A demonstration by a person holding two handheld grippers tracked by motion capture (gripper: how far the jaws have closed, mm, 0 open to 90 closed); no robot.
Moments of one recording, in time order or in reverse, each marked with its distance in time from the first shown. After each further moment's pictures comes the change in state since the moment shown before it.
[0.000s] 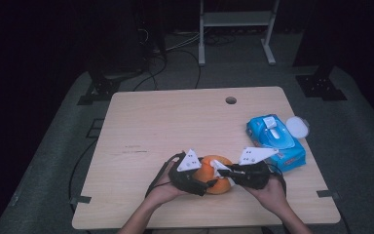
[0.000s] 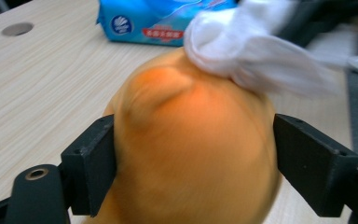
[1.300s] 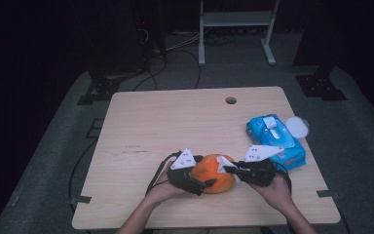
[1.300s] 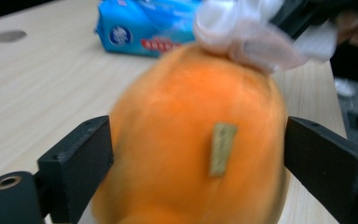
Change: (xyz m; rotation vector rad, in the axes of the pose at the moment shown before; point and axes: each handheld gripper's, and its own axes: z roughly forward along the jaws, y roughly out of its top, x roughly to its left) left arm 0.017 -0.015 0.005 -0.100 -0.036 -0.061; right arm -0.013 -0.008 -0.006 0.015 -0.052 0.008
